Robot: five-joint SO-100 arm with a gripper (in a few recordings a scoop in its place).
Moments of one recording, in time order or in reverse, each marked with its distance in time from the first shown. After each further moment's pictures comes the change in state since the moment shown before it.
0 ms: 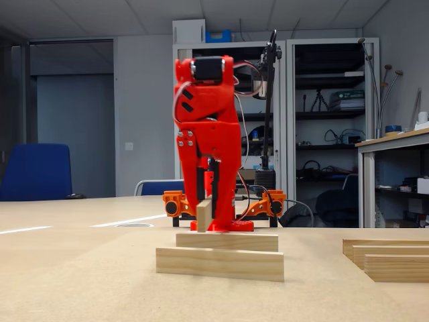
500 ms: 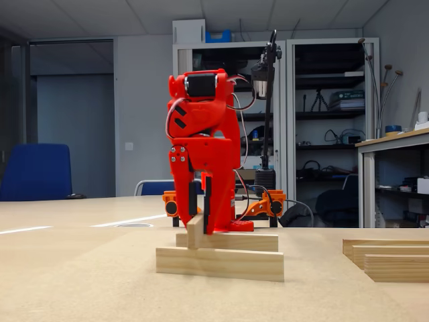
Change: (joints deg) arm 0.6 0.0 6.0 -7.2 -3.1
